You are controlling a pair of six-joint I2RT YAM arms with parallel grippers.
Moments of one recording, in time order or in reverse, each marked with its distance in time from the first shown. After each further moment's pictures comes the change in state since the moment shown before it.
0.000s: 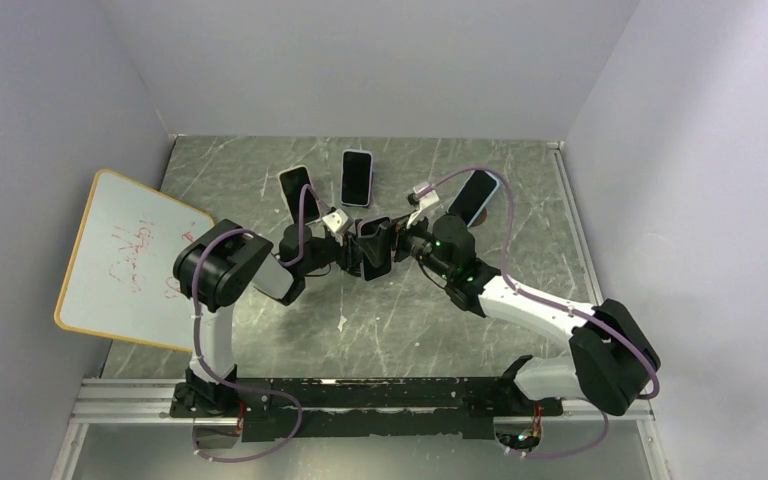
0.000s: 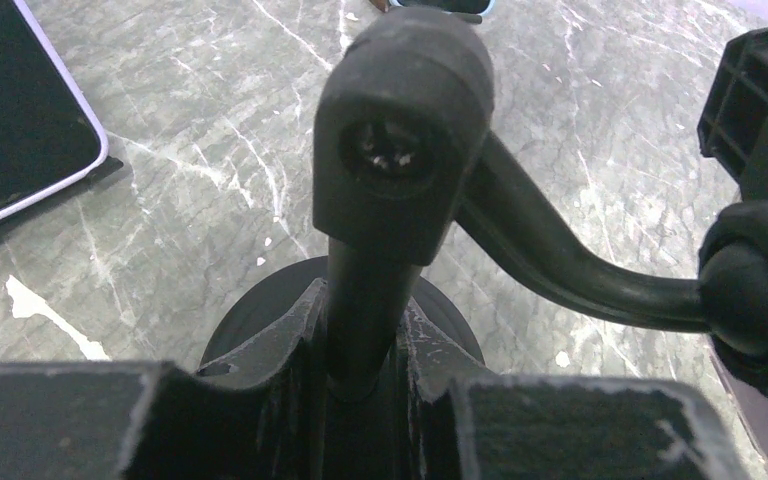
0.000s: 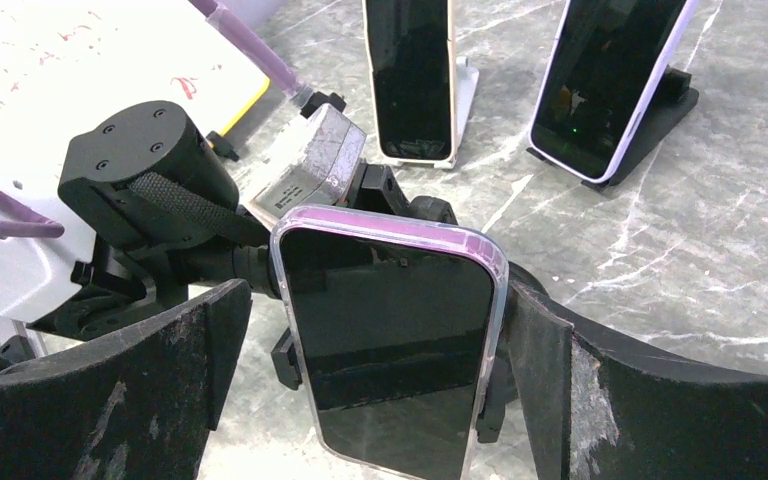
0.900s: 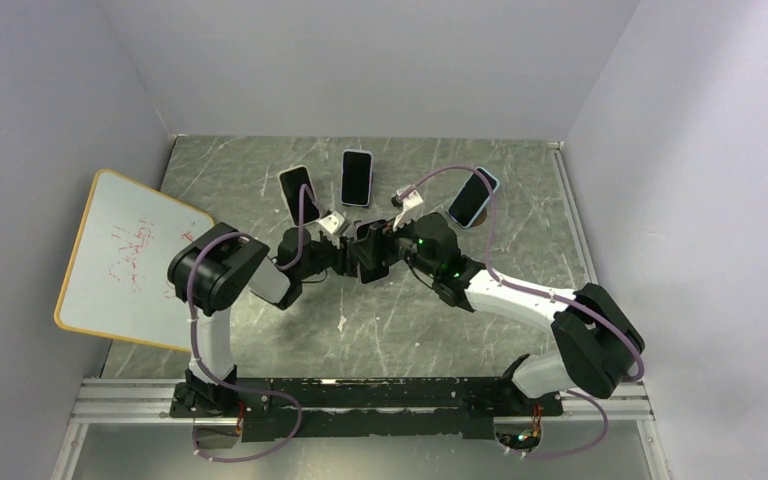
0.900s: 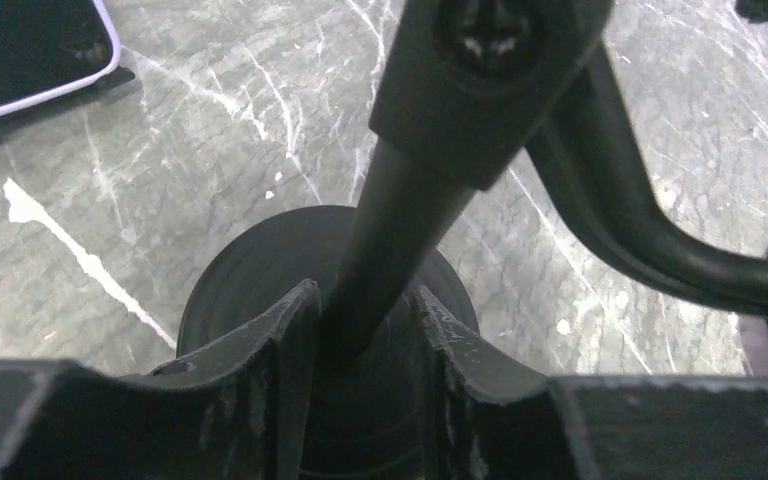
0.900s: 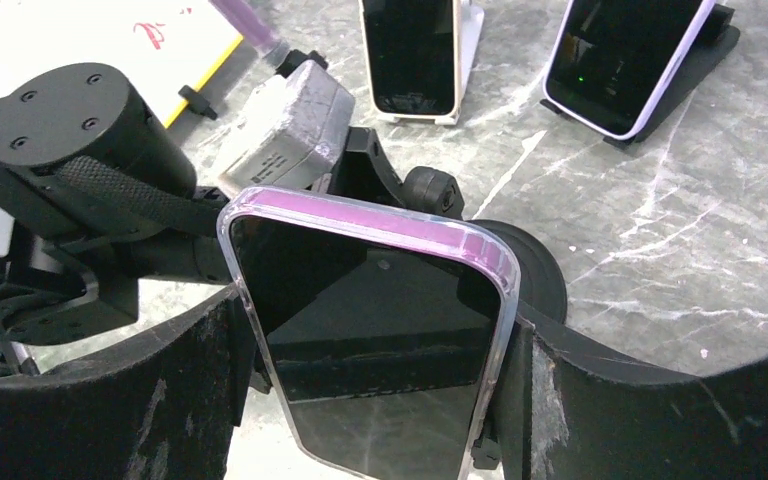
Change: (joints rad) left arm -0.003 -0.031 -0.041 -0.050 -0.063 -0.042; right arm 0.034 0.107 0.051 -0.048 0.023 0.000
